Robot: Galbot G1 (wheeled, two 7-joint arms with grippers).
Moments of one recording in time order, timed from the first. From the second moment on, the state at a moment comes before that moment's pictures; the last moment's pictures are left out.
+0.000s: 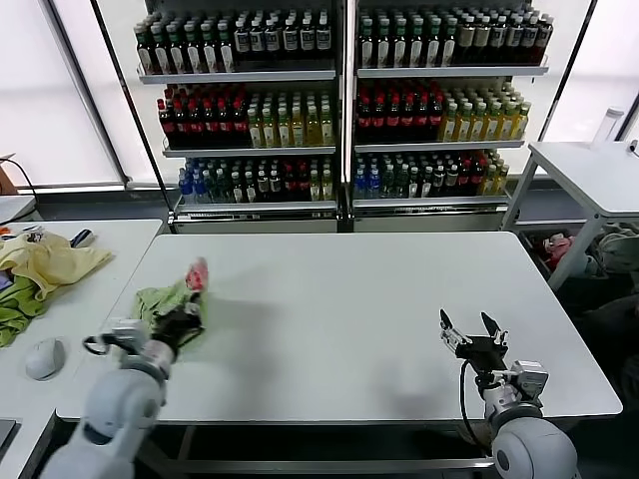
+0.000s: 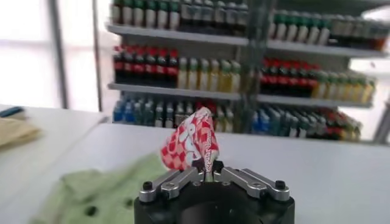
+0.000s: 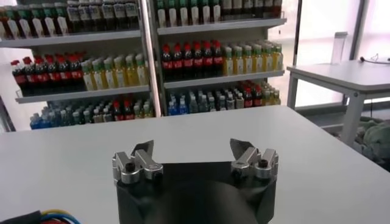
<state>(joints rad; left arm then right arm) 1.12 -1.08 -0.40 -1.90 -0.63 0.46 -0.24 -1.36 1.23 0.58 2.10 0.46 -0.41 0.17</state>
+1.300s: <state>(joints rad) 1.05 -1.16 -0.20 -1.88 -0.43 0.25 -0.28 -1.04 1.37 0.21 1.85 0.45 -0.40 0.28</state>
